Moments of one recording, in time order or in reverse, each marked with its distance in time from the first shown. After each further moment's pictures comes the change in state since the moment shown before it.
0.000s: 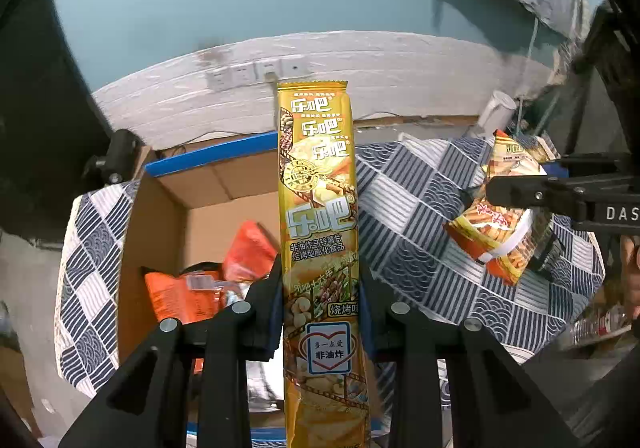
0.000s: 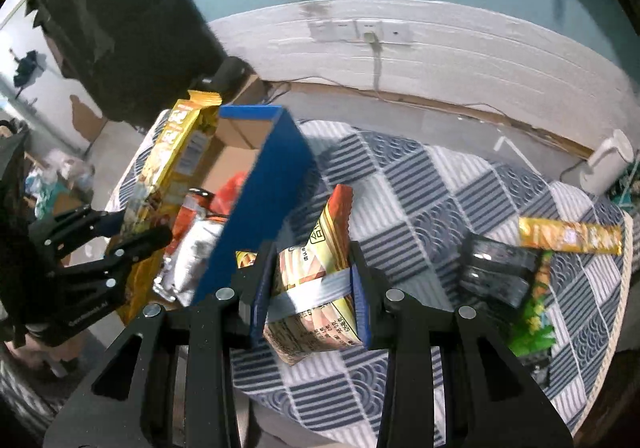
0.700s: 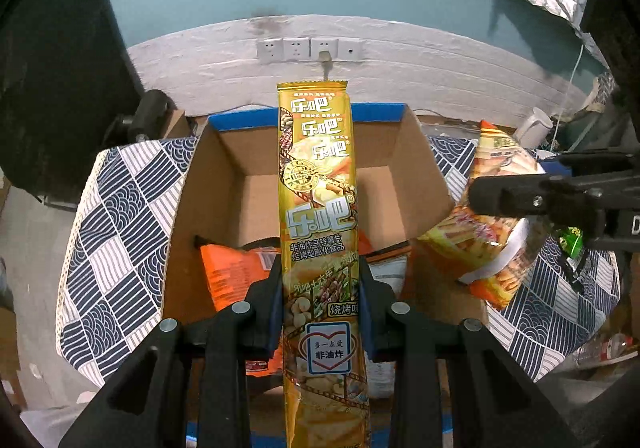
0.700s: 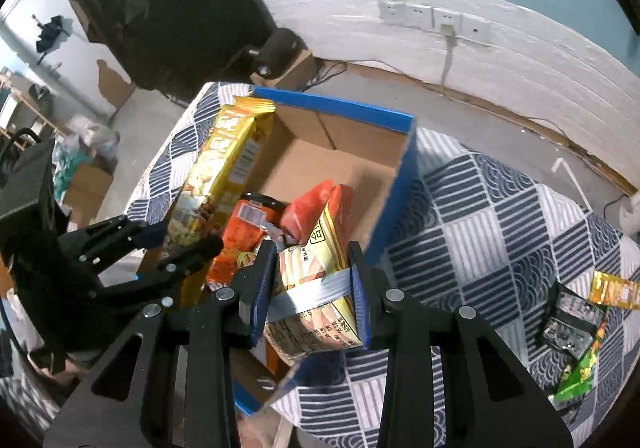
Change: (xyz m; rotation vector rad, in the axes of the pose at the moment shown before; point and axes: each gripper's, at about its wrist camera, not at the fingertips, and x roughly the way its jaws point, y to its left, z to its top) left arm 0.025 0.083 -0.020 -0.125 0.042 0.039; right arm 0.075 0.092 0.043 -0.102 0.098 0.082
